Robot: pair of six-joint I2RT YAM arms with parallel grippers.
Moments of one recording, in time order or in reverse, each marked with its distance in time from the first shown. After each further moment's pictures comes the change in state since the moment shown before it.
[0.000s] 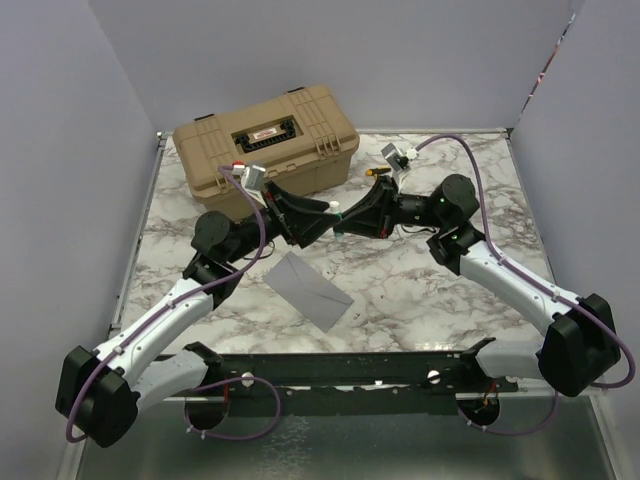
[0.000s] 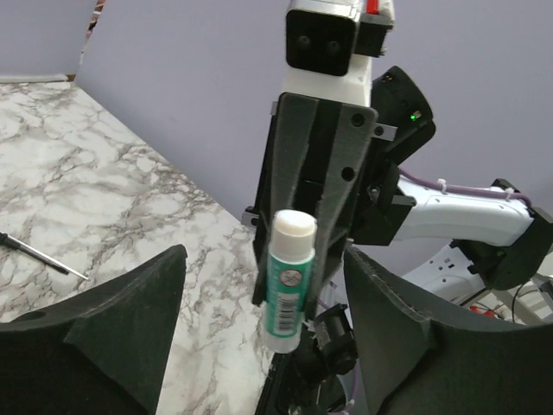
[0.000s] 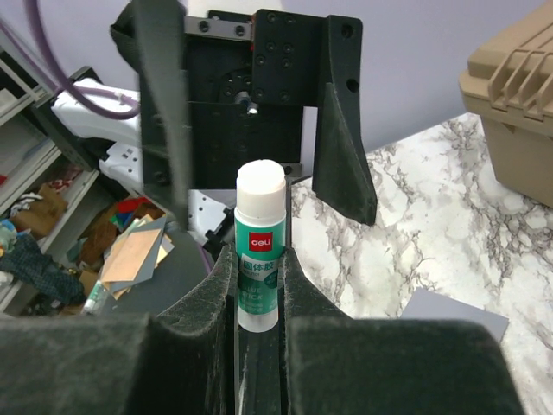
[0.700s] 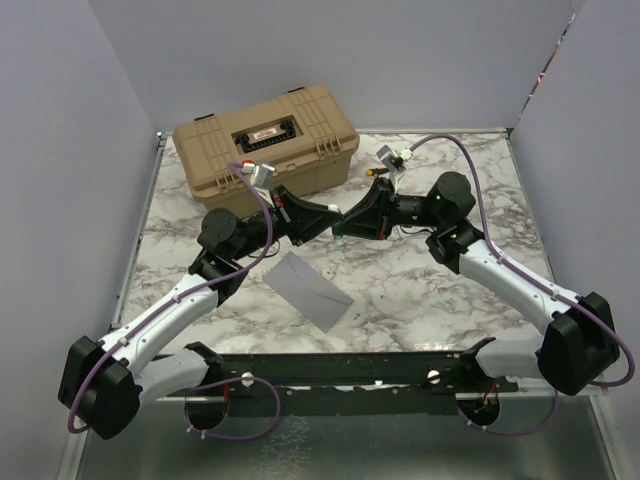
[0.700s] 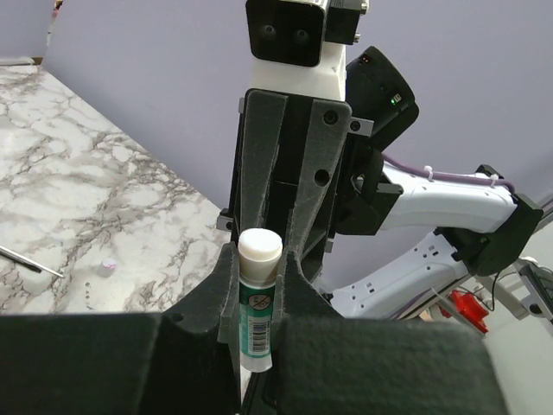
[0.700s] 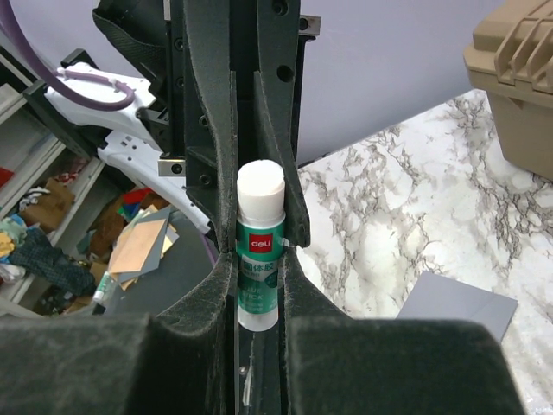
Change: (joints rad) left arm -0.025 0.058 0.017 0.030 0.046 -0.027; right arm 0.007 0.010 0.013 -0.071 -0.034 -0.011
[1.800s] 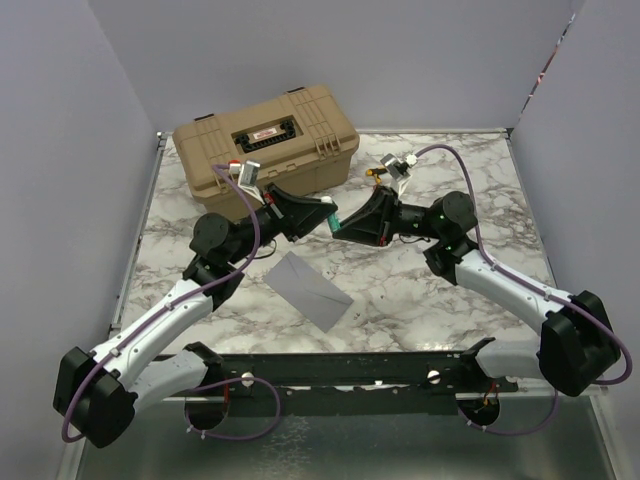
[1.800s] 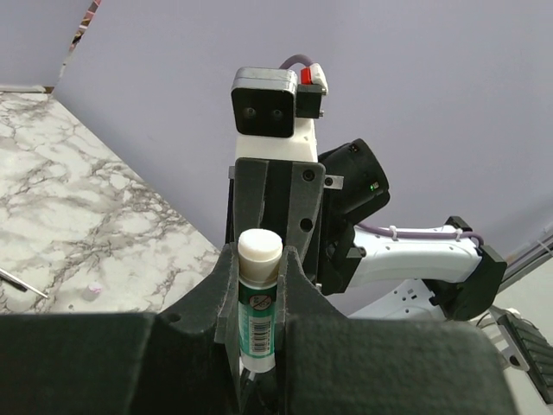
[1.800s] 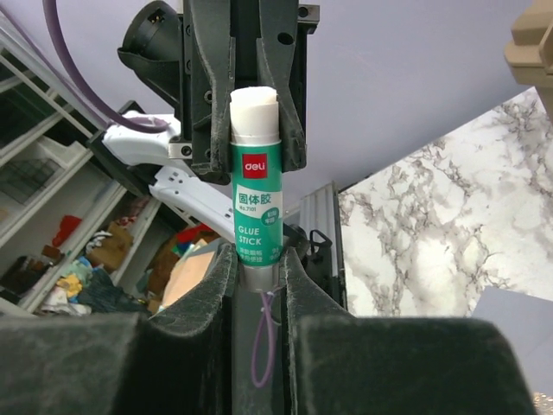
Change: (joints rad) left arm -0.010 -0.053 0.004 -0.010 -0.122 -0.075; right arm 0.020 -0.008 -0.127 0.283 0.079 0.273
